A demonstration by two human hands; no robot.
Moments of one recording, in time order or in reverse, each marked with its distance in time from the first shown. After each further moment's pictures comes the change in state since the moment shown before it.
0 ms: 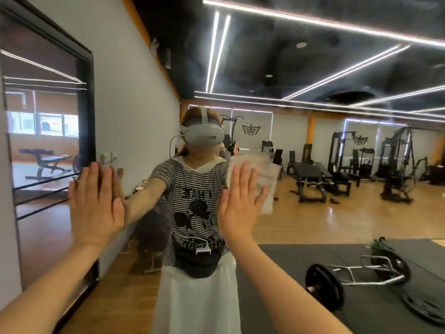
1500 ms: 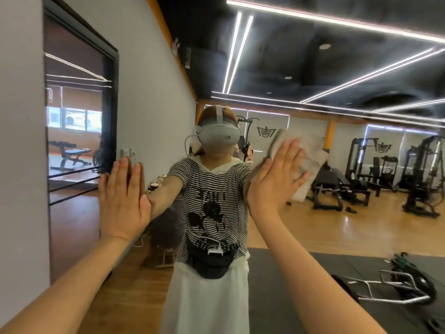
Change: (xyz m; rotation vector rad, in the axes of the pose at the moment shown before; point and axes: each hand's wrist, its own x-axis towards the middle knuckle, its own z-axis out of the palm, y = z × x) left_hand 0.000 0.001 -0.001 0.022 -0.023 0.005; right_hand 0.058 -0.022 -0.002 0.099 0.114 0.235
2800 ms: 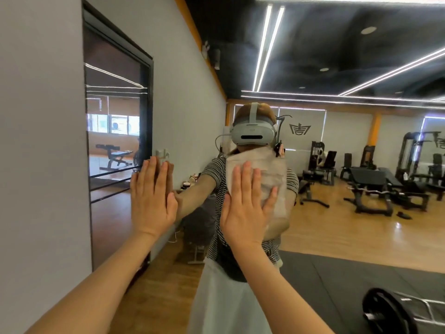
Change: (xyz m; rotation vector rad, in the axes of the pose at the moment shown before) left_hand 0.001 -0.001 0.002 -0.019 0.060 -0.013; right_hand -0.100 -0.029 0.031 -0.064 -0.075 -0.446
